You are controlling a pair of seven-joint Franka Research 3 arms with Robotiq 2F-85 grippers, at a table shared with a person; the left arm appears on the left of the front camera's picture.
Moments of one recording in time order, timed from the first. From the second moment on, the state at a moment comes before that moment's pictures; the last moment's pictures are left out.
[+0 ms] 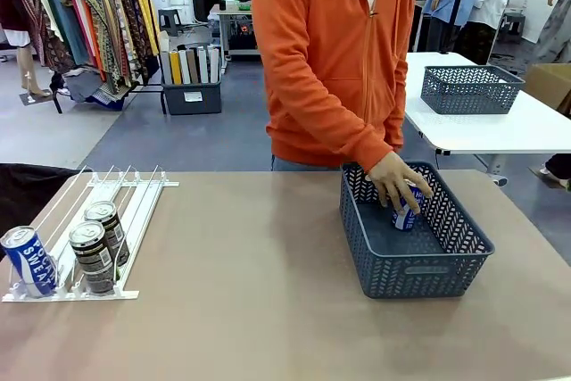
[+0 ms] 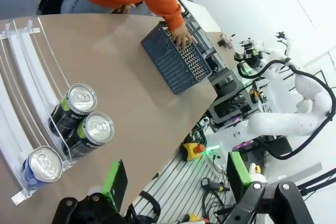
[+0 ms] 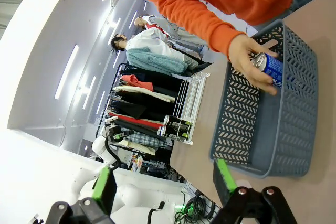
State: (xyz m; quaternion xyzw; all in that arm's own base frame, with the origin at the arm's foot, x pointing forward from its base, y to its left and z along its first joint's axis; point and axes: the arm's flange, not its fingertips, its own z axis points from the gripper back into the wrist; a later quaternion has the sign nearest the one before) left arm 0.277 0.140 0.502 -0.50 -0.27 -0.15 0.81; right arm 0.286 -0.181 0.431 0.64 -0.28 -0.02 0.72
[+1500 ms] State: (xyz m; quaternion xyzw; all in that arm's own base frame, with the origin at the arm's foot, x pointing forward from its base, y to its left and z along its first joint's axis) left arm 0.291 0.035 0.564 -0.01 -0.22 -0.10 0.97; right arm 0.286 -0.181 0.432 0.64 -0.28 -0.02 0.72
